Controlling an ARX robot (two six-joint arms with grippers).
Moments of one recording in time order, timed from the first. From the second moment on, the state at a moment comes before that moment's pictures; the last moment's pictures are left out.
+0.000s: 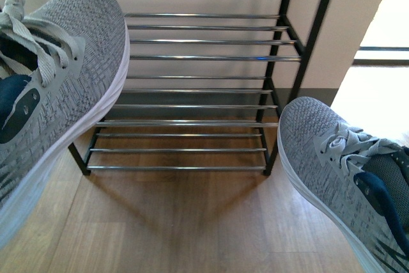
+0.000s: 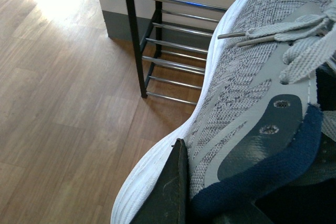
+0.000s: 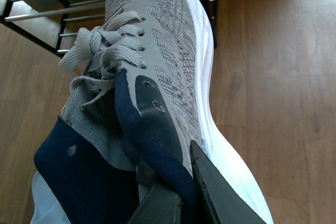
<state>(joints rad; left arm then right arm) -0.62 0.98 0.46 -0.09 -0.65 -0.51 -0.09 1.10 0.25 0.21 -0.23 0.17</state>
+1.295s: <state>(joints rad) -0.61 0.98 0.46 -0.09 -0.66 -0.52 -0.09 1.10 0.25 0.21 -0.23 0.17</state>
